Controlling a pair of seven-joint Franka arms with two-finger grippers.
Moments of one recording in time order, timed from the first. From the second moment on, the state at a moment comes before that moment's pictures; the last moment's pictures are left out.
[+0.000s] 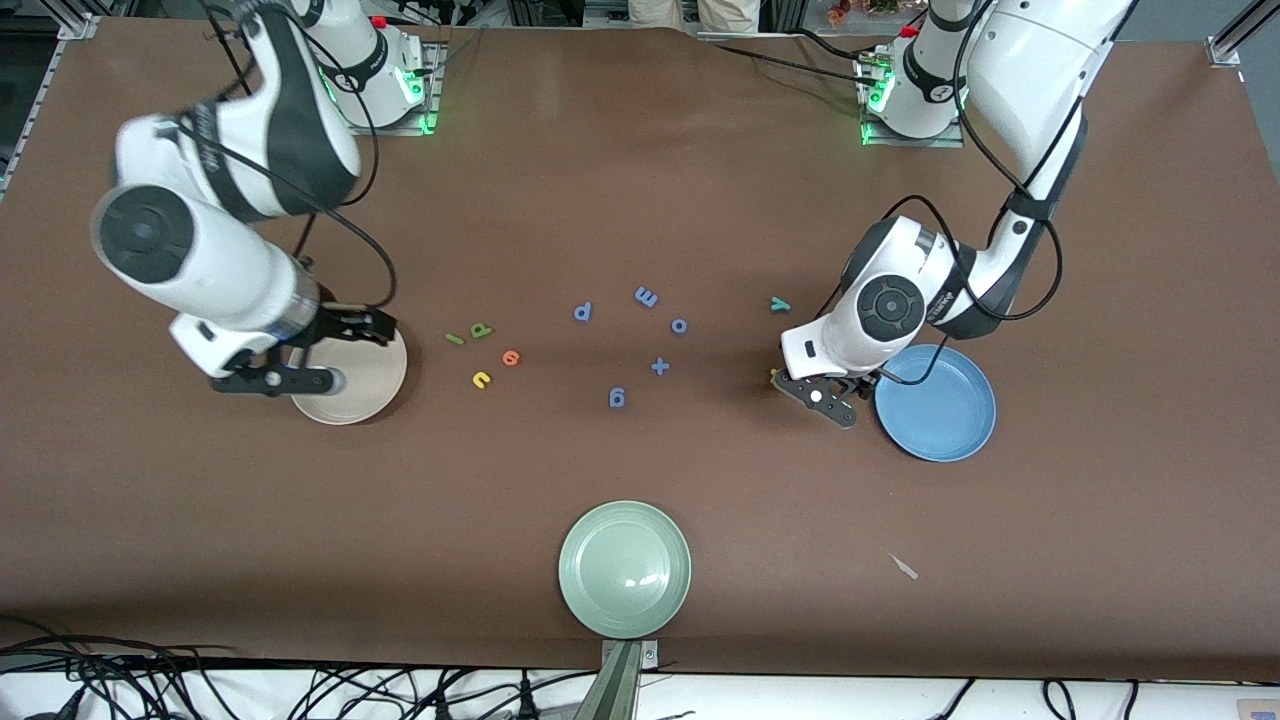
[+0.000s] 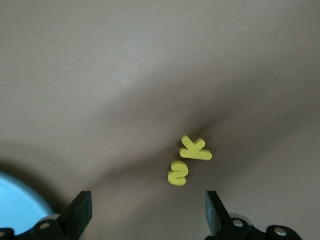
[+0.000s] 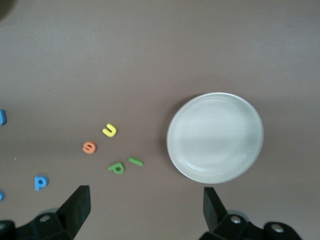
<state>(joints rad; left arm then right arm) -0.14 0.55 -0.27 -1.87 0.15 2.31 0.08 0.43 0.34 -0.16 -1.61 0.05 1.84 0.26</state>
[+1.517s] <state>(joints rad) -0.17 0.59 -0.27 -1.93 0.15 2.41 0.09 0.43 0.45 -0.05 -2.08 0.04 2.41 0.63</state>
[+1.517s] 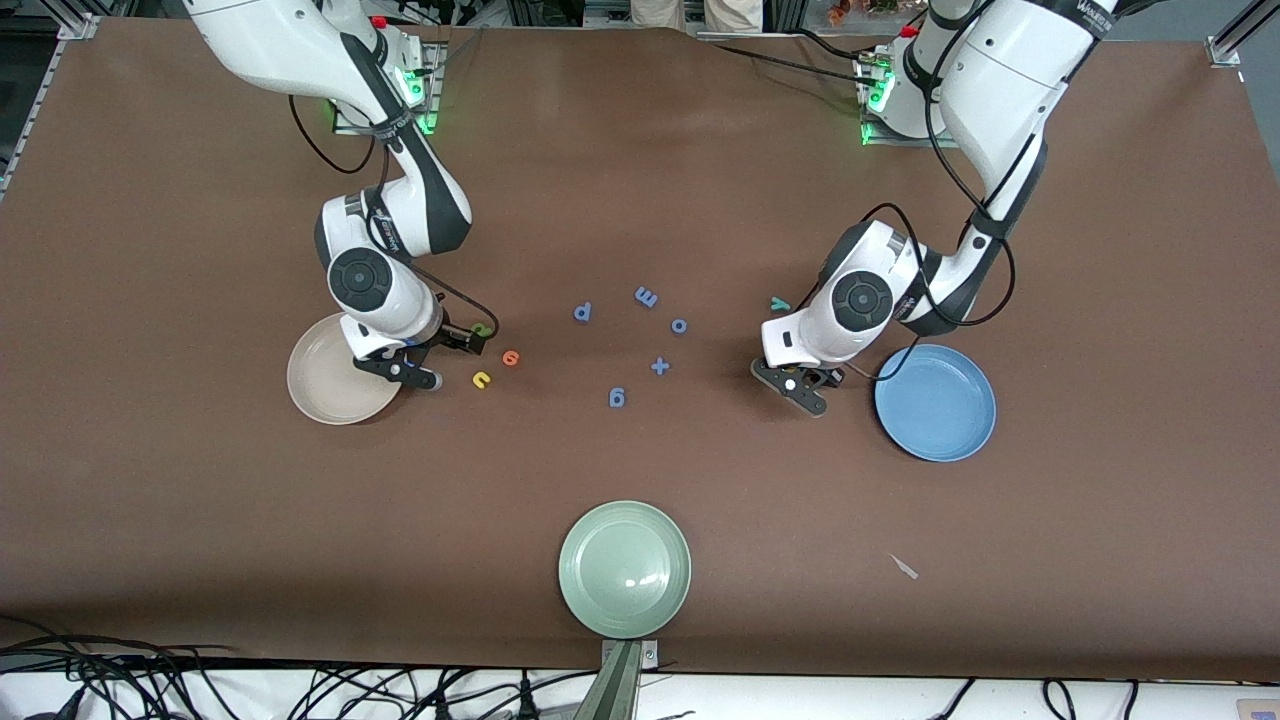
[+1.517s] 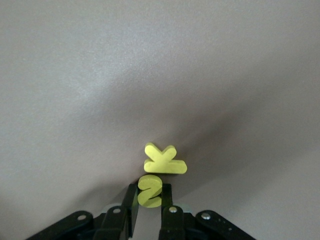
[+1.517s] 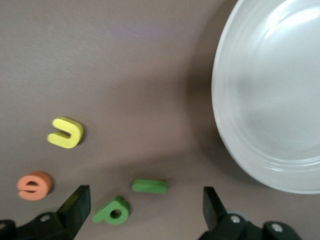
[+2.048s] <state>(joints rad) -0.06 0.46 -0.25 -1.91 0.26 2.17 0.09 0.43 0.46 -0.04 -2.12 0.04 2.45 0.66</state>
